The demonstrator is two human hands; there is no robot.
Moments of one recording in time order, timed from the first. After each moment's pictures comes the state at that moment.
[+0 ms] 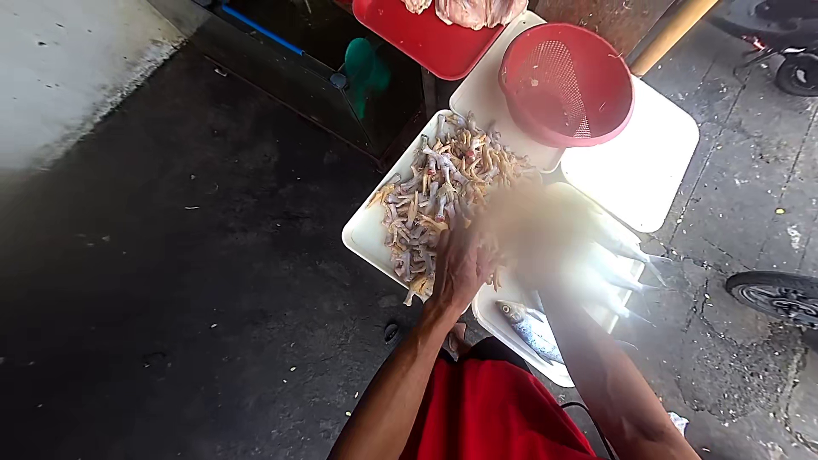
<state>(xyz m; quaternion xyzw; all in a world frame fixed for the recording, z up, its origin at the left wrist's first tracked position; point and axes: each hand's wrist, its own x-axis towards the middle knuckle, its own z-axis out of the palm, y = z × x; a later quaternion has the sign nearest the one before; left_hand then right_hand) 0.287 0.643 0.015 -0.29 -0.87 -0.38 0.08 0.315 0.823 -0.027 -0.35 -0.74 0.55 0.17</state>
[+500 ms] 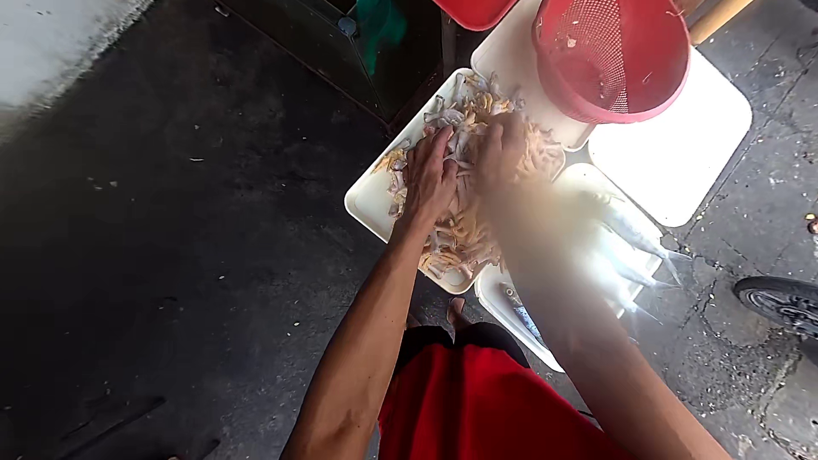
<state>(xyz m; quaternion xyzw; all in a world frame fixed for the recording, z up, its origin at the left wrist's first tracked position) 0.174 0.626 0.006 -0.18 -0.91 -0.38 -0.04 0.169 0.761 -0.006 -0.24 -0.74 0.54 0.33</state>
